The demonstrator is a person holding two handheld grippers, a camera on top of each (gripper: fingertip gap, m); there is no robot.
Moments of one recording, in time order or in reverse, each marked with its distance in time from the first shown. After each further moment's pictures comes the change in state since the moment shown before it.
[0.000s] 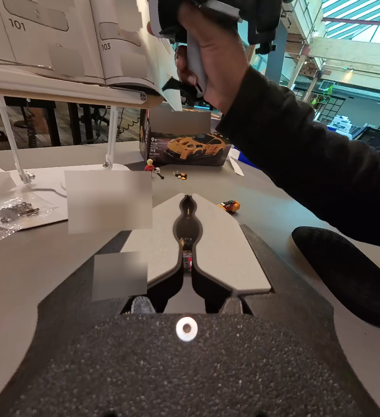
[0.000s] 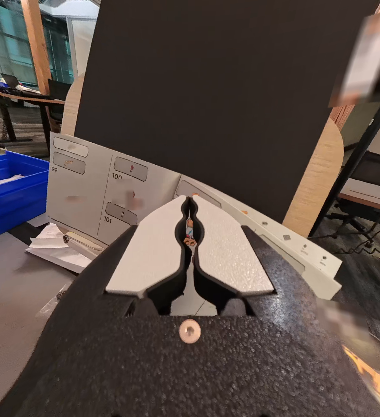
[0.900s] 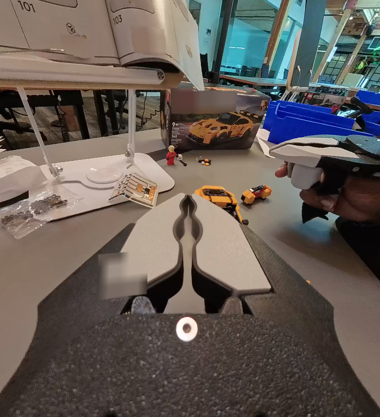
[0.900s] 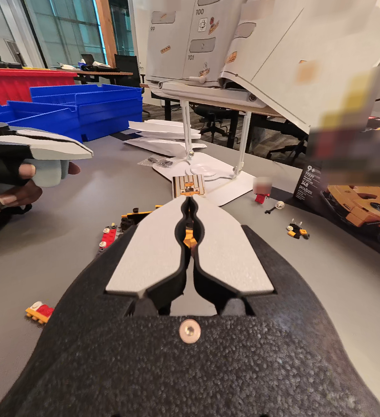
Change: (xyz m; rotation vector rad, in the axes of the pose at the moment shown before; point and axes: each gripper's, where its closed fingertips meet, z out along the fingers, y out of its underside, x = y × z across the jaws) left arm -0.021 0.019 0.010 -0.063 -0.104 0.097; right arm -0.053 0.157 -0.215 -0.126 -0.254 0.134
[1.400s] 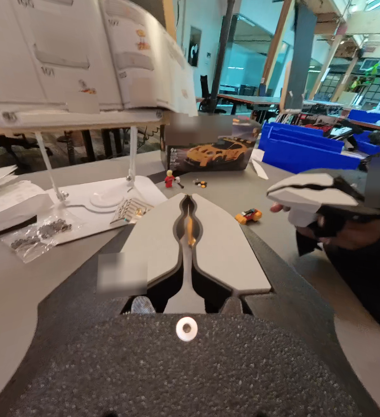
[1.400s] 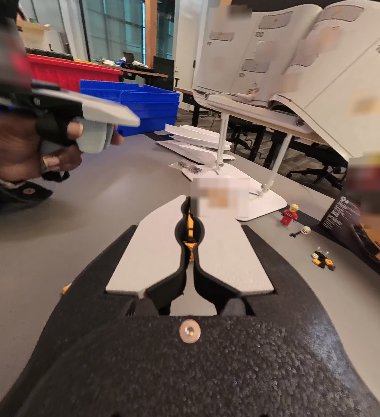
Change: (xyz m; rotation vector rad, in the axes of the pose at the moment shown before) left arm 0.009 -0.038 -0.004 0.062 -0.008 -0.001; right arm -0.042 -0.010 -0.004 0.028 -0.137 -0.115
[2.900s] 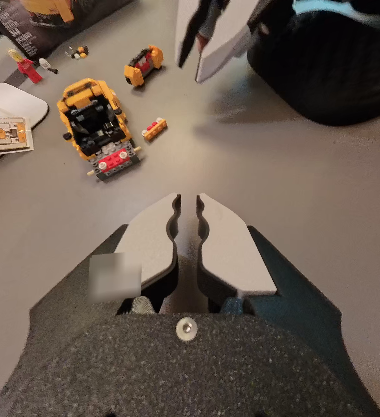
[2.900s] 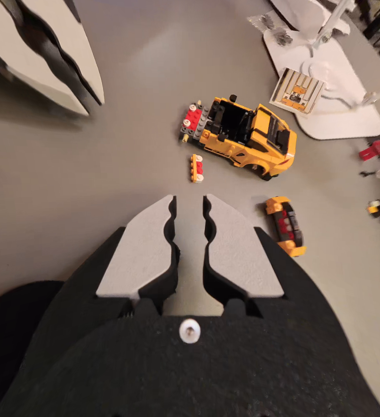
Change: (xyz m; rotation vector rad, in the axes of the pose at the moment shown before) left arm 0.095 0.135 -0.068 -0.513 0.310 0.375; right arm -0.042 0.075 -0.054 -0.569 -0.291 -0.164
